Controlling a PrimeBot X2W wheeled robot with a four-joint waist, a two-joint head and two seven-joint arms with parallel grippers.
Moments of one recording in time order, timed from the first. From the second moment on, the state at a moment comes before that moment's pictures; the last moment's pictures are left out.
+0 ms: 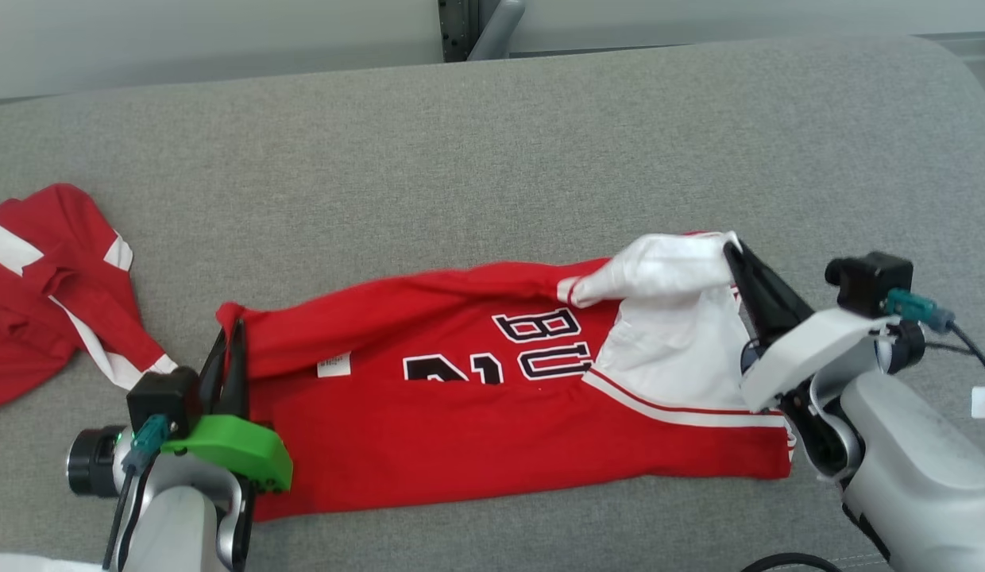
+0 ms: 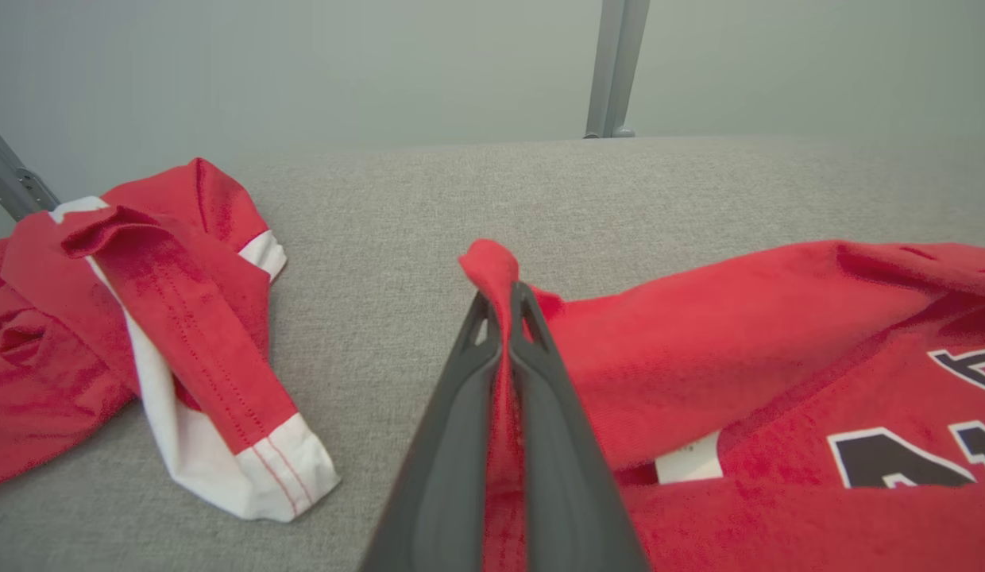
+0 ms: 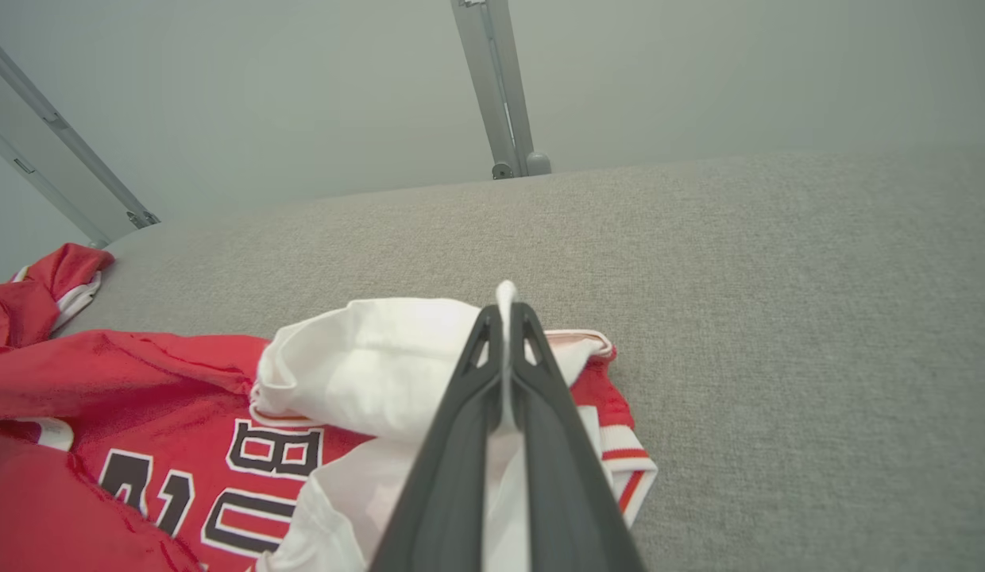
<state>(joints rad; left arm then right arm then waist) -0.31 0.09 -0.01 0.54 -0.10 -0.10 -0.26 -0.53 -0.36 0.52 0.56 0.73 0.13 -0.26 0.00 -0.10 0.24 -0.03</state>
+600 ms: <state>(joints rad) -0.16 0.07 0.07 0.52 -0.09 -0.12 -0.26 -0.30 -0.29 0.38 0.44 0.71 0.13 -0.26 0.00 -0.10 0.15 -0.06</state>
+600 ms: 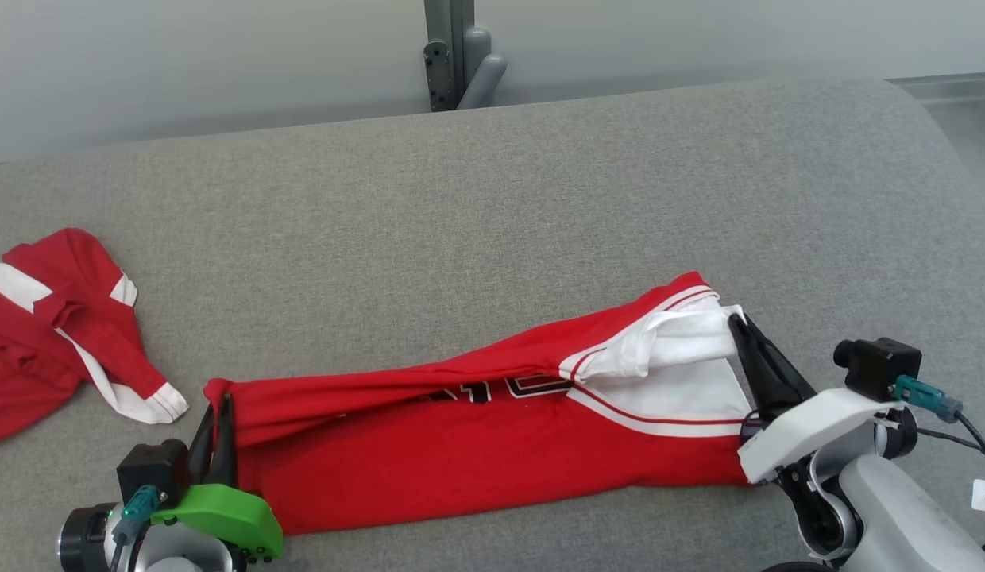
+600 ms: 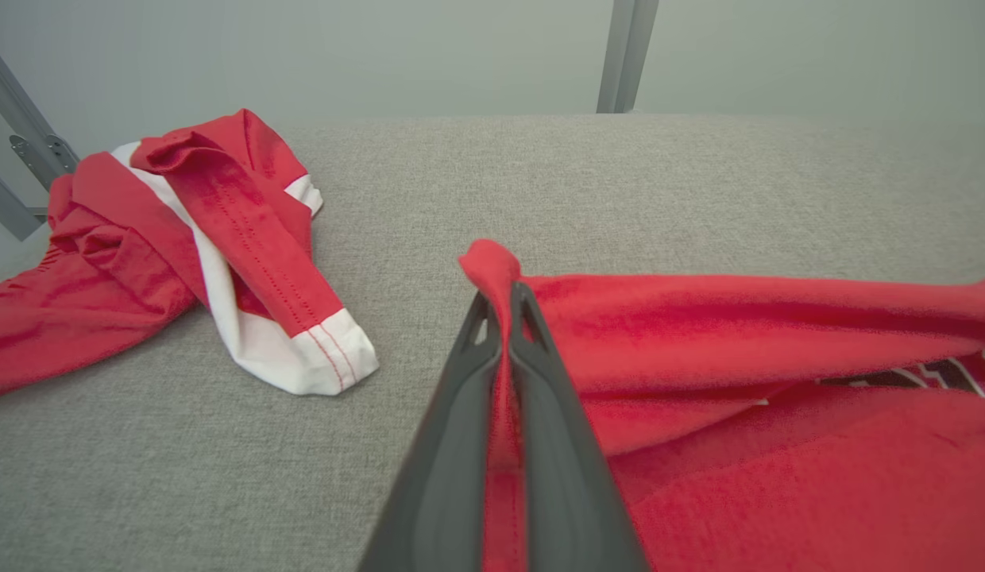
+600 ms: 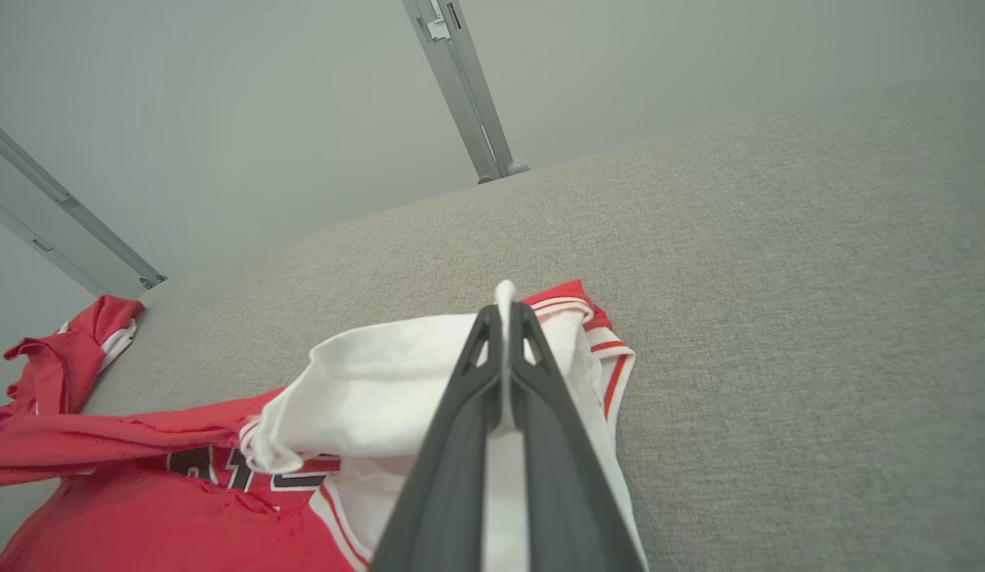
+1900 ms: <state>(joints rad) 0.05 0.05 0.09 0.34 -0.14 0.00 -0.26 -0.16 -0.20 0.18 0.50 0.50 0.13 -0.26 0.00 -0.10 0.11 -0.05</state>
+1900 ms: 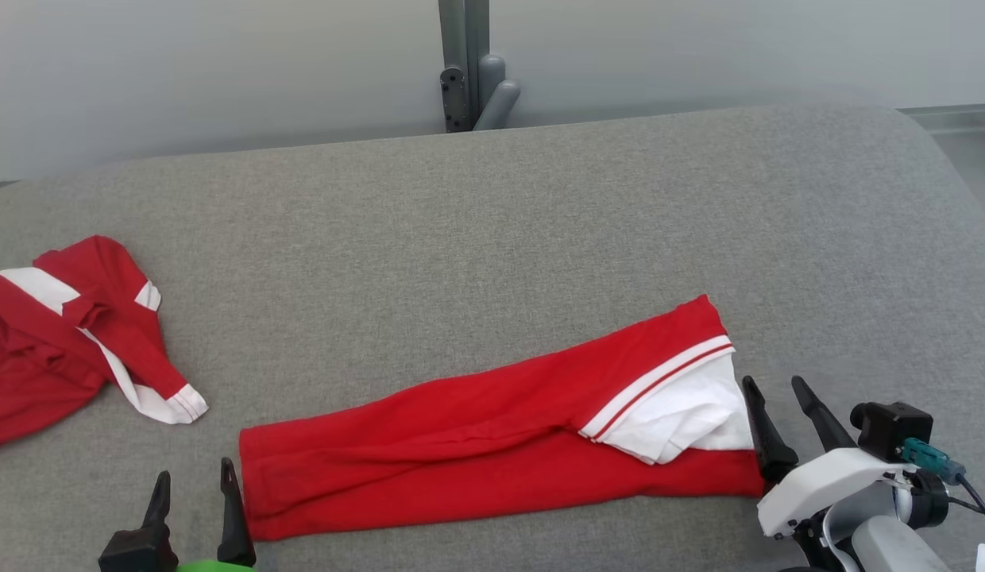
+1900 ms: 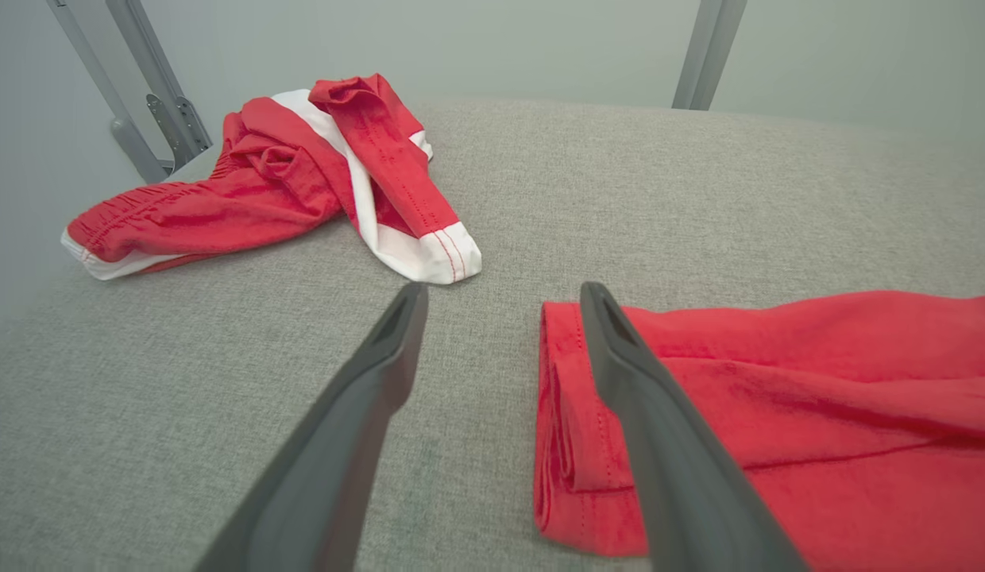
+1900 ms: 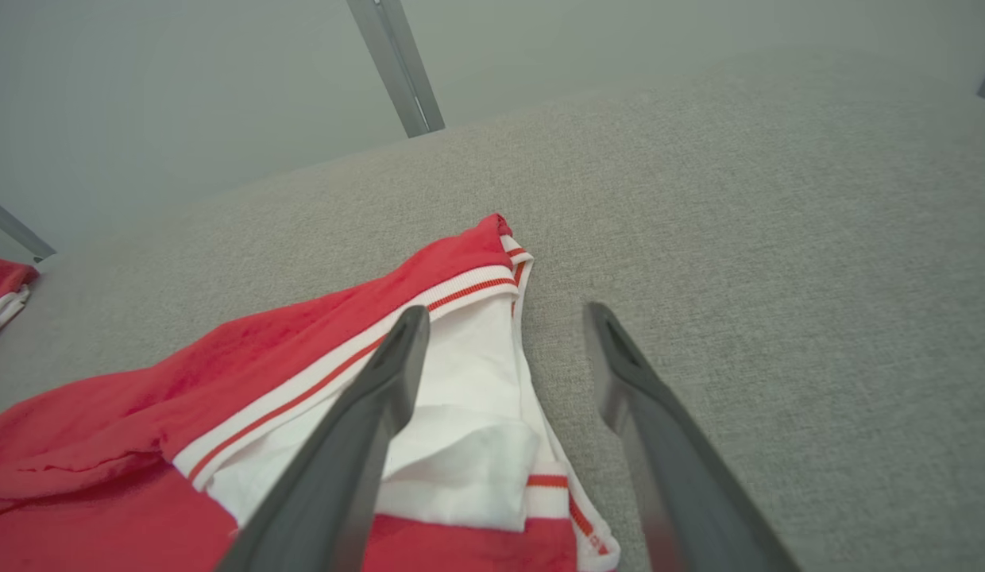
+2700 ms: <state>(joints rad) 0.02 0.05 0.02 0.33 -0.13 0.01 -0.26 -0.40 -0.15 0.19 0.96 0.44 0.13 -0.24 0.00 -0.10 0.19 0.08</state>
